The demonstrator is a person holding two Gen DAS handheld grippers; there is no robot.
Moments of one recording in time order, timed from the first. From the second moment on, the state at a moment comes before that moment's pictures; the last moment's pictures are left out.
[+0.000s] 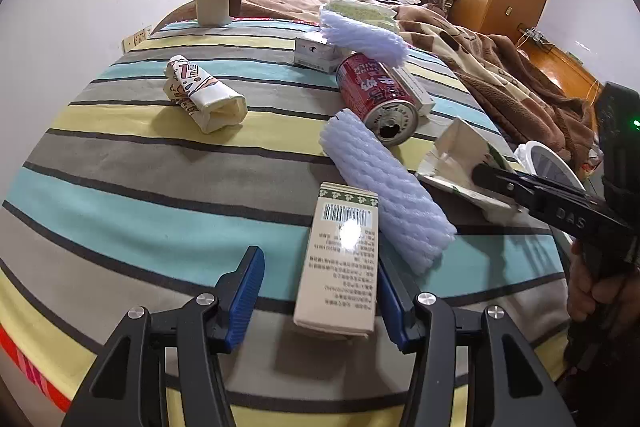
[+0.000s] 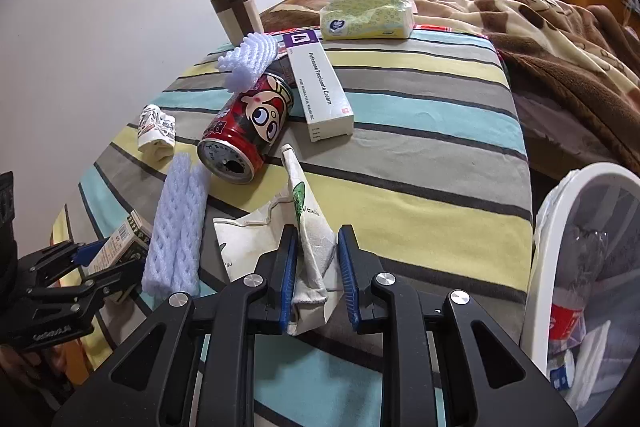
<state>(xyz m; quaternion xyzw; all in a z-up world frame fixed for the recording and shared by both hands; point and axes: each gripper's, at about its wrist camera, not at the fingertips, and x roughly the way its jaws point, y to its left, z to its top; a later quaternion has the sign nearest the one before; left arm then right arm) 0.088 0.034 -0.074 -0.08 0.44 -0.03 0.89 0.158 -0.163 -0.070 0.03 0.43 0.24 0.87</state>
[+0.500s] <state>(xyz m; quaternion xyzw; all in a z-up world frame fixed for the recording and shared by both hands) 0.089 0.029 -0.073 -0.08 0.44 -0.05 0.89 0.150 -0.174 -0.070 0.05 0.43 0.23 0.87</state>
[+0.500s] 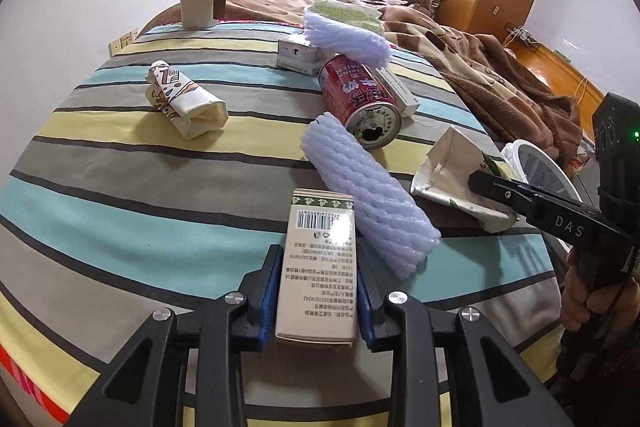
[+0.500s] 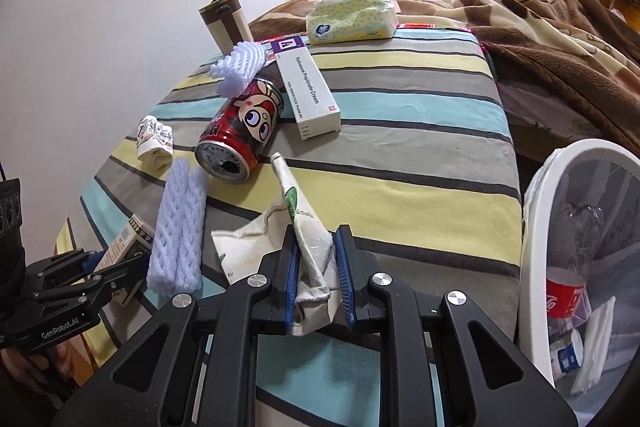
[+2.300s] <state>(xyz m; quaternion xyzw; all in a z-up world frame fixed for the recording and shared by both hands) 0.132 -0.152 0.002 -0.02 0.36 -0.27 0.89 0.087 -0.332 -0.024 0.17 0.33 0.00 0.93</state>
